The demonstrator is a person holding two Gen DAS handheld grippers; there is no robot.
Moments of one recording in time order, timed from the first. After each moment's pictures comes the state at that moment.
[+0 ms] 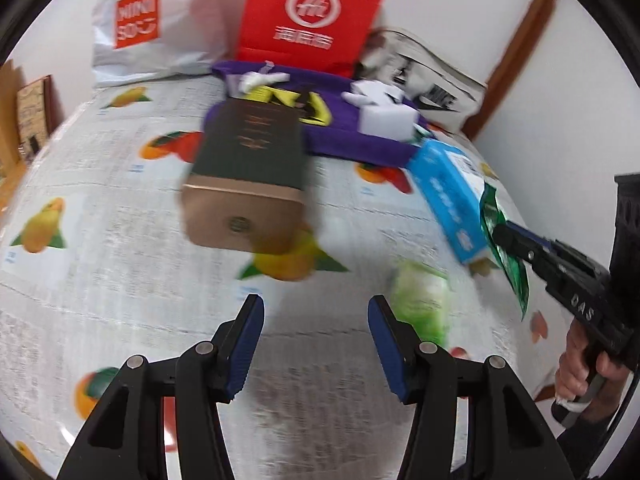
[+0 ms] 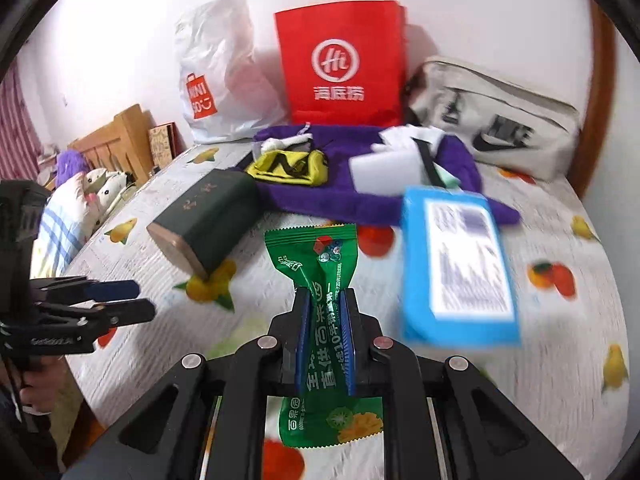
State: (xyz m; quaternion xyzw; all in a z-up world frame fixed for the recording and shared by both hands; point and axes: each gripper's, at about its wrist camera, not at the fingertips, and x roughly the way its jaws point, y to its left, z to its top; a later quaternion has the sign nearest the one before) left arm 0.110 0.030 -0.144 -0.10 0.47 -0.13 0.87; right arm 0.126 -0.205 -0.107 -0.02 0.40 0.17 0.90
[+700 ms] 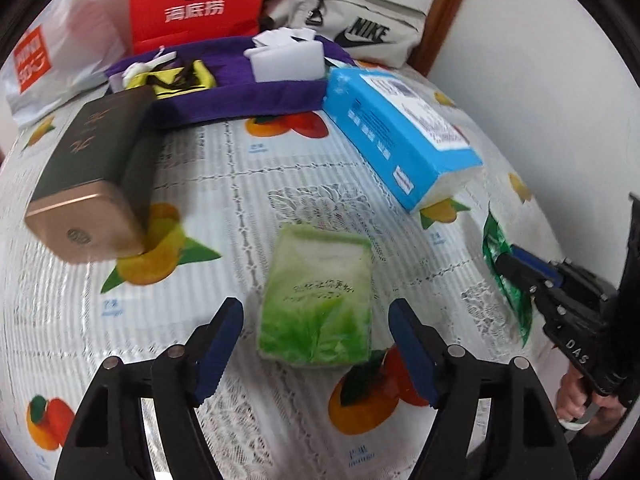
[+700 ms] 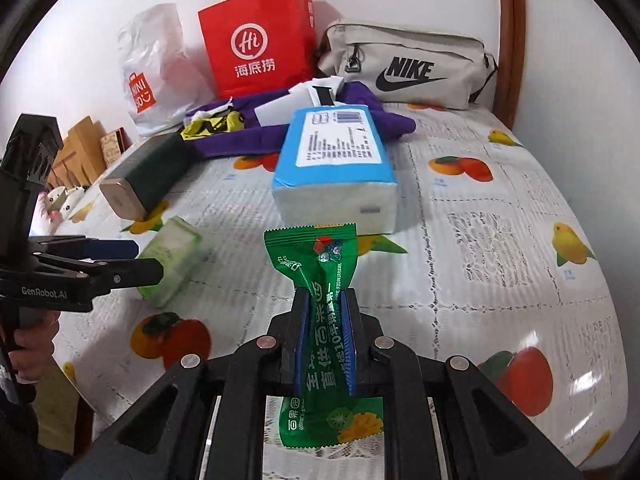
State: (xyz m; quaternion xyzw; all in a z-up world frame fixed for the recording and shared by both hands) left arm 0.116 -0.062 -0.174 0.00 0.50 -0.18 0.84; right arm 0.073 -0.282 -0.155 0.00 0.42 0.09 0.90
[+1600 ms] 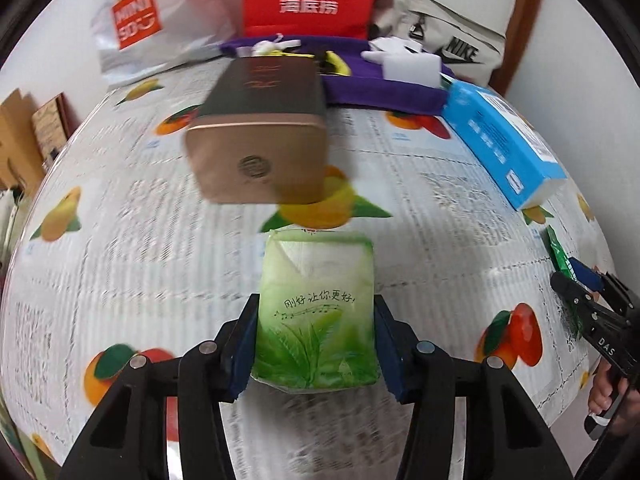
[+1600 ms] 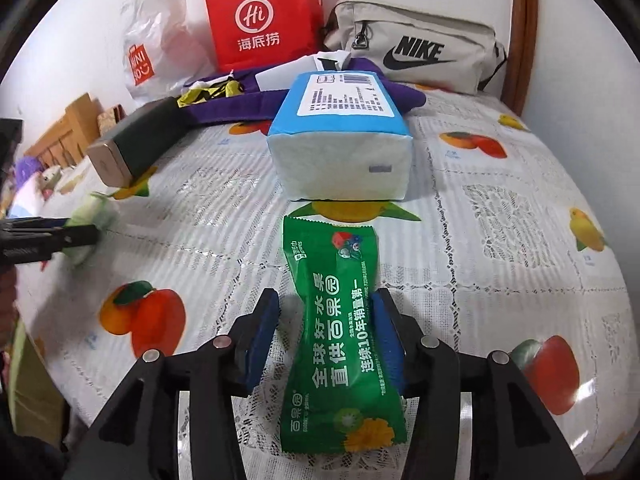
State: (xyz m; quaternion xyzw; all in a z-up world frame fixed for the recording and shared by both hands) left arm 0.101 0.026 -0.181 -0.01 0.49 -0.06 0.87; right arm 0.072 -0.273 -0.187 -0.02 0.43 0.08 0.90
